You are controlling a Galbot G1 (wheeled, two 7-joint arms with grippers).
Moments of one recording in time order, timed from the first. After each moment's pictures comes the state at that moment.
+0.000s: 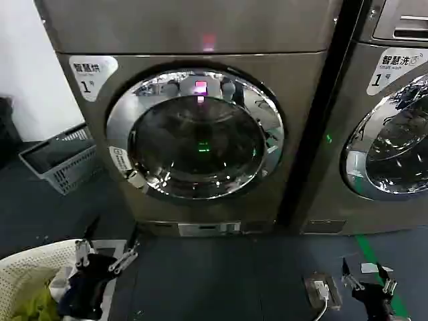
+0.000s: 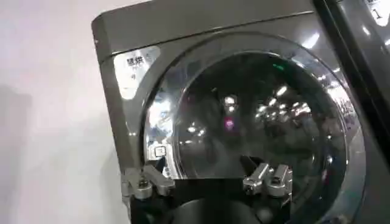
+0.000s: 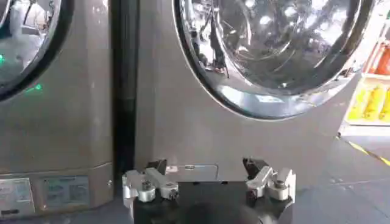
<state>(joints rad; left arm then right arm) 1.75 -1.48 -0.72 -2.25 0.03 -0.36 0.21 -1.78 1.48 0.94 2.08 0.20 -0.01 -0.03</state>
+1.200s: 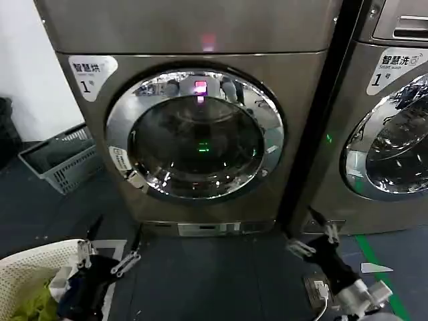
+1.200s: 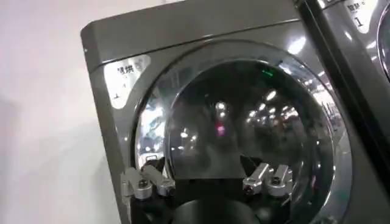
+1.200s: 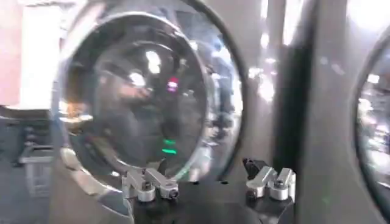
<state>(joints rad) 1.78 -1.48 -0.71 -2.28 0.05 -0.38 0.23 -1.57 1.09 0.67 2.21 0.35 0.01 -0.36</state>
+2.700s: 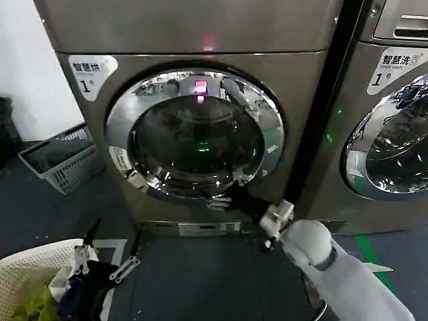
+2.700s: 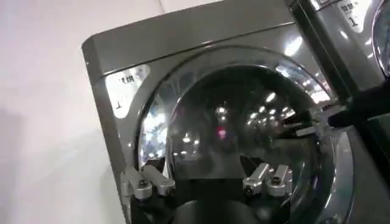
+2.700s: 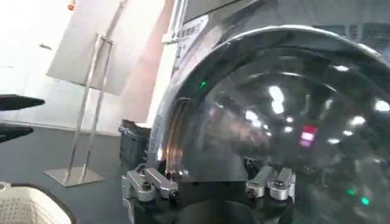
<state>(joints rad) 1.82 -1.53 -0.73 -2.31 0.10 -0.43 0.24 -0.72 0.98 -0.07 1.91 0.45 -0.06 -0.22</state>
